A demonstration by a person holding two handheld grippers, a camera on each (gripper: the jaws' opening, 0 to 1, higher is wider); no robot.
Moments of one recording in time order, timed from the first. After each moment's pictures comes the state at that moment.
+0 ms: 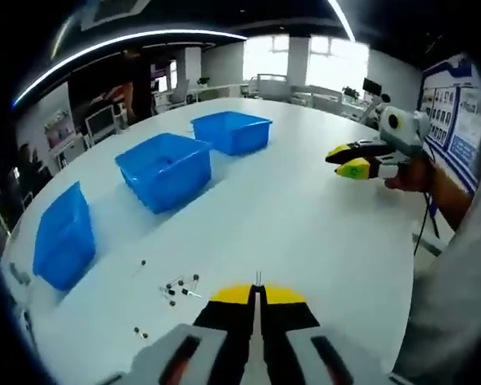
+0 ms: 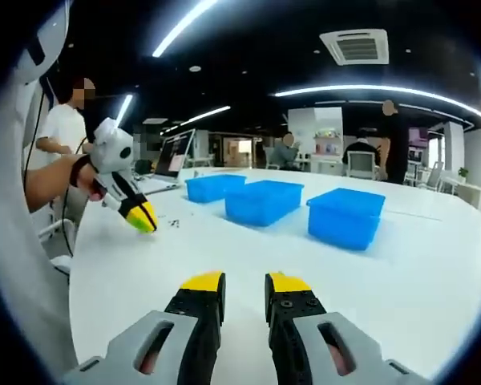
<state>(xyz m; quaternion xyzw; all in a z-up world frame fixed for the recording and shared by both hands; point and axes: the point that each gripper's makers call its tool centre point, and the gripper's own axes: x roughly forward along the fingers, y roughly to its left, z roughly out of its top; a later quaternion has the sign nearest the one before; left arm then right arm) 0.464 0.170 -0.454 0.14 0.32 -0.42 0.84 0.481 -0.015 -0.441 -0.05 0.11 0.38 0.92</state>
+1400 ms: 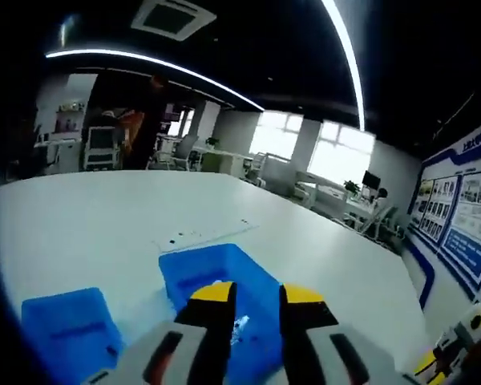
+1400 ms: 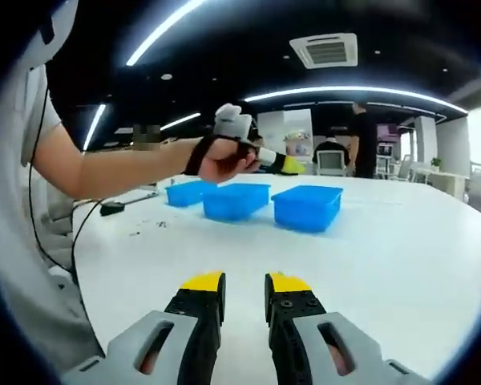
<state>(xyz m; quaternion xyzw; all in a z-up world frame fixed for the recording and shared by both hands) 0.686 -0.021 -0.378 -0.06 0.21 -0.43 0.88 0.445 -0.062 -0.434 -0.02 0.11 0.31 0.95</state>
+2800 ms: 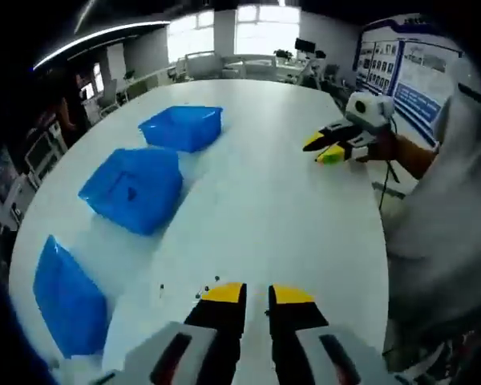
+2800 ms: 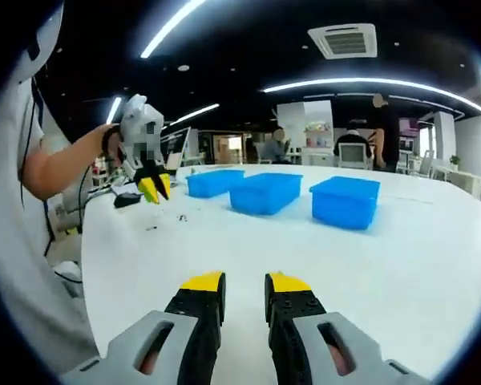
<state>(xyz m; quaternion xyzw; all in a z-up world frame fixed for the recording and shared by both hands) 0.472 0.211 -0.451 0.26 0.40 -0.53 0.70 0.451 -0.002 -0.450 -0.03 0.14 0.36 0.92</state>
